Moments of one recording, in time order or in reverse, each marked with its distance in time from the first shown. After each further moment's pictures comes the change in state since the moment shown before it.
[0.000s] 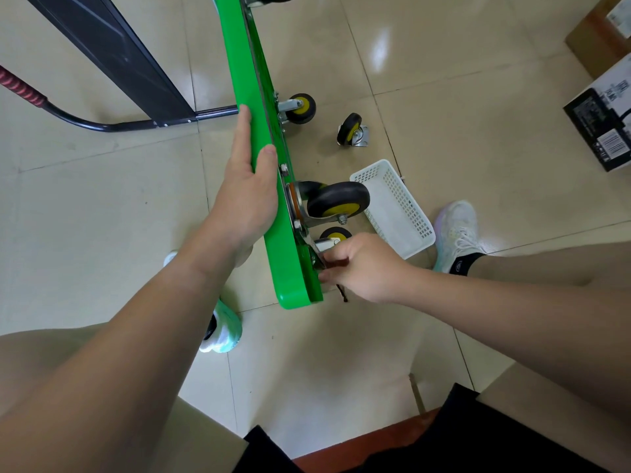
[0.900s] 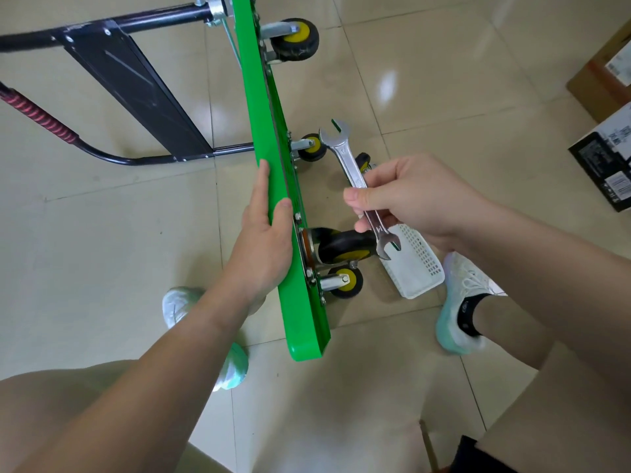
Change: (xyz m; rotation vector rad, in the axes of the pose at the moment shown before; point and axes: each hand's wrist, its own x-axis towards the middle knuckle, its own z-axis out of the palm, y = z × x) left_hand -0.004 0.006 0.000 0.053 0.011 -0.031; right_hand 0.007 -0.081 -0.122 0.502 0.193 0.000
